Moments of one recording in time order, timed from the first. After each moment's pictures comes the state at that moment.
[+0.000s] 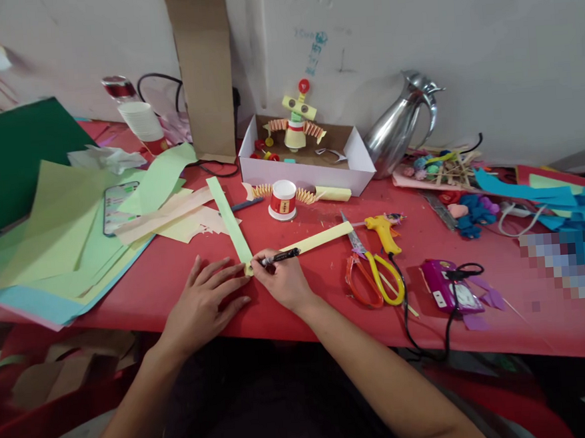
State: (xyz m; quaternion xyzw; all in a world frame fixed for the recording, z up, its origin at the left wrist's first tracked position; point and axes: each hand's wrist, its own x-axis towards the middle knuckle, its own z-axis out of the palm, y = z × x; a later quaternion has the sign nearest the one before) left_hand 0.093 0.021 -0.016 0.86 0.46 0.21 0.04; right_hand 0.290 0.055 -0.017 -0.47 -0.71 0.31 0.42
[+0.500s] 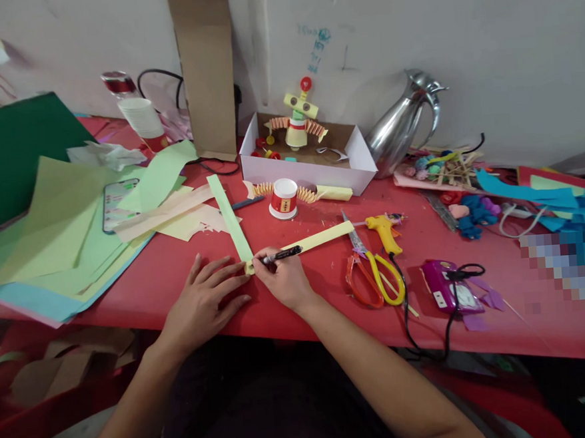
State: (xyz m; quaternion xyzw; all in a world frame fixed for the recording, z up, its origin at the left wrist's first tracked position) left_hand 0.093 0.021 -0.016 0.86 0.46 0.21 0.05; right_hand 0.291 0.055 -0.016 -0.48 -0.71 0.31 0.42
